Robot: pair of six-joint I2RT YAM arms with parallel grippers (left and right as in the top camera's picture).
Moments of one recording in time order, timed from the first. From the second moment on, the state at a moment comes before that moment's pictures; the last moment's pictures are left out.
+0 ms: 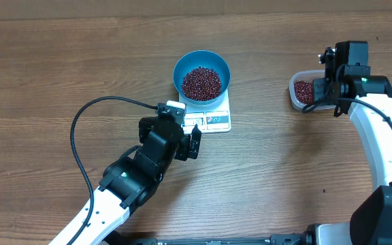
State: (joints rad) left arm -0.65 1.09 0.79 -0.40 -0.28 -0.29; right arm -0.07 1.60 1.30 -0.79 0.14 -0.13
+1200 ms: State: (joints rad) left arm -0.65 1.09 0.79 -0.40 -0.28 -0.29; right arm -0.31 1.62 1.30 -0.82 -0.43 -0.24
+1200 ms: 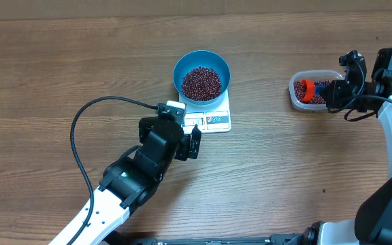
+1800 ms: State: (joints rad) left arm -0.65 1.09 0.79 -0.40 -0.28 -0.29; right arm -0.32 1.62 1.30 -0.82 -0.46 -0.25
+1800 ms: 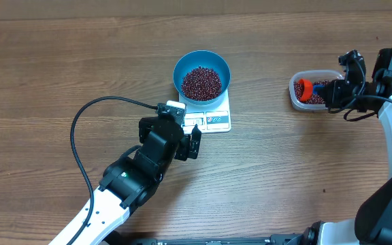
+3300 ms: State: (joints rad) left arm -0.65 1.09 0.79 -0.40 -0.28 -0.29; right arm -0.62 1.62 1.30 -0.90 -1.19 -0.26
